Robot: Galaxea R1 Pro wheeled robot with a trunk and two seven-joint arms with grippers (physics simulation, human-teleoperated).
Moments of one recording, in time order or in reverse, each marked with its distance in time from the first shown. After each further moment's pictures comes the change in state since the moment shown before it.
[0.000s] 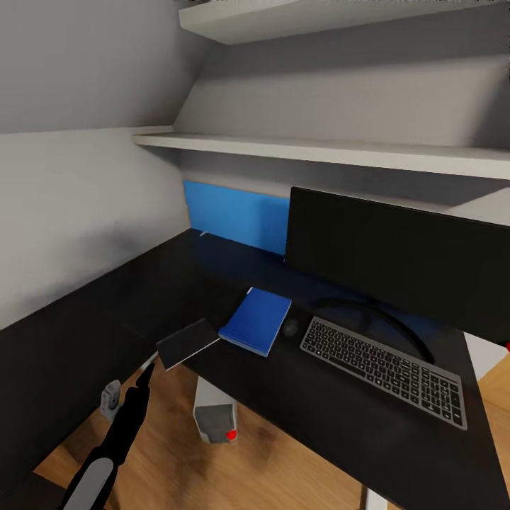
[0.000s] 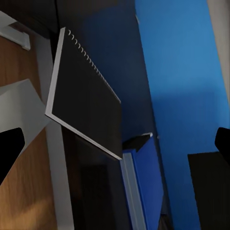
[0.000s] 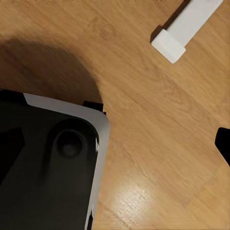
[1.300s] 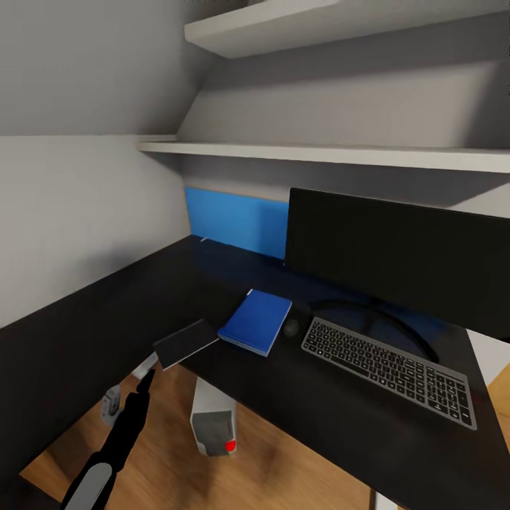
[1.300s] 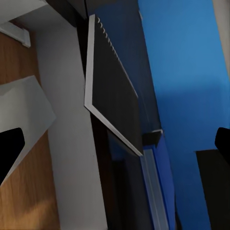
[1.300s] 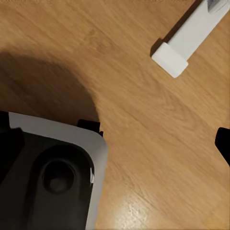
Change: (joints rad) left arm 0.000 0.010 -0.004 0.044 0.005 0.013 -0.005; right arm 0.000 0.001 0.001 0.000 0.000 0.001 0.000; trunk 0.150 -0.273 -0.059
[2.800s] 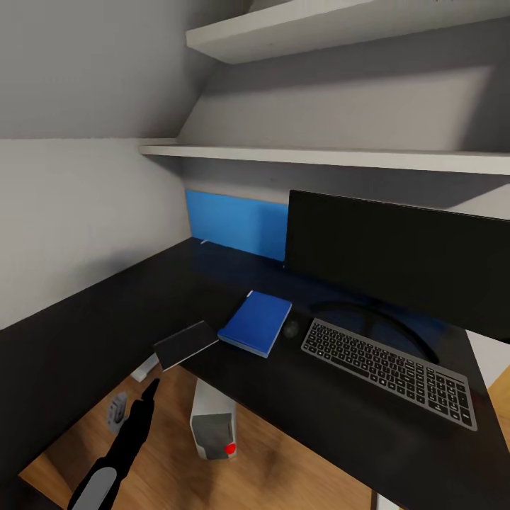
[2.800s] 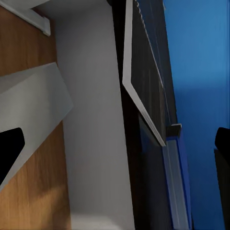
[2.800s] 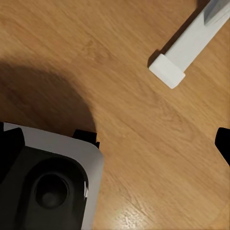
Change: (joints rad) left arm -0.003 -0.017 -0.003 0.045 0.005 0.018 0.056; right arm -0.015 -0.011 0.004 0.021 -0.003 -0.033 0.013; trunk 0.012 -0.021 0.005
